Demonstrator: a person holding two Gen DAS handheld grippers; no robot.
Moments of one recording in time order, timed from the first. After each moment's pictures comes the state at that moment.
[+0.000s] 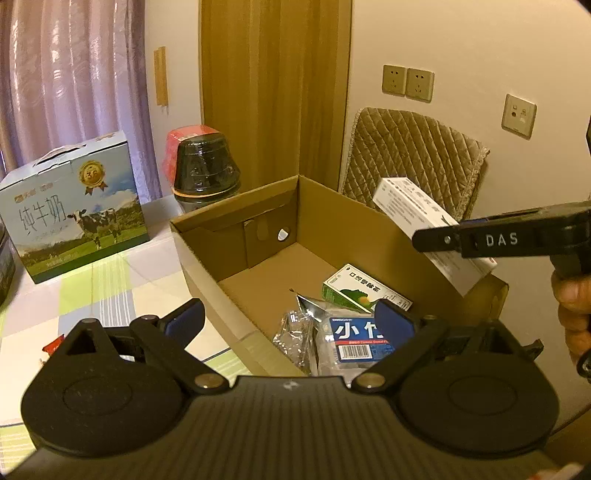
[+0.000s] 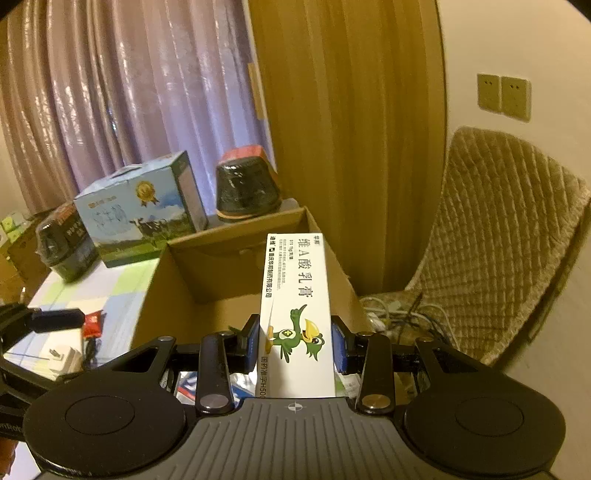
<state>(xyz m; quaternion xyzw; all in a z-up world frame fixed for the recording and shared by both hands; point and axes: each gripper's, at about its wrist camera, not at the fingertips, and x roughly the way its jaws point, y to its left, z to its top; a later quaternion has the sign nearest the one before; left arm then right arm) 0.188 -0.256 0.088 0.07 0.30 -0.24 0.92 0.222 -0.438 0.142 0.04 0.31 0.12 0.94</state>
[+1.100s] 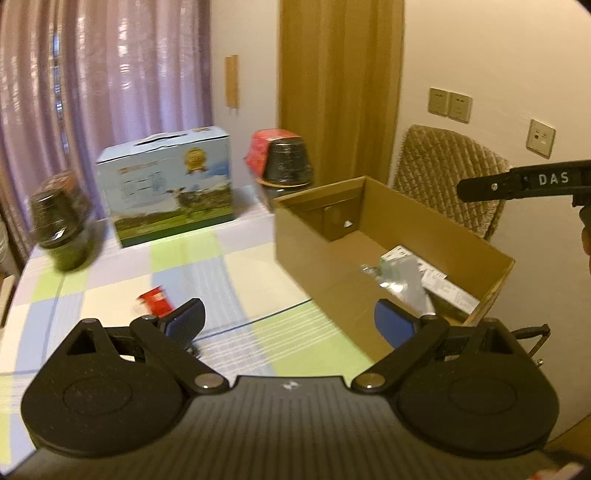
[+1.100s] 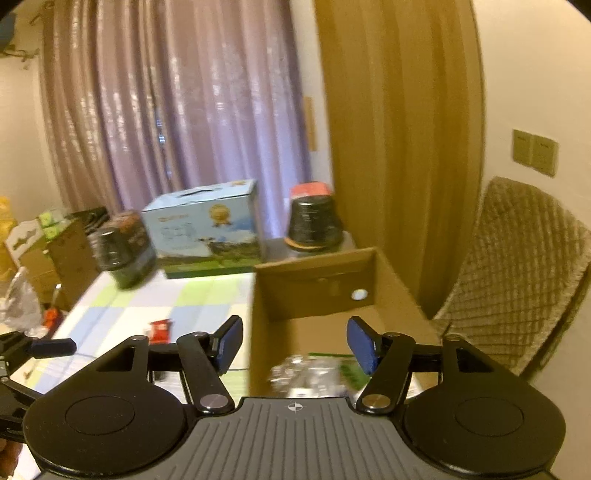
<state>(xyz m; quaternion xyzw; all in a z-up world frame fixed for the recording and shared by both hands) 0.101 -0.136 0.121 0.05 0.29 -0.16 0.94 0.145 -0.361 0.205 0.02 0.27 0.17 0.95</state>
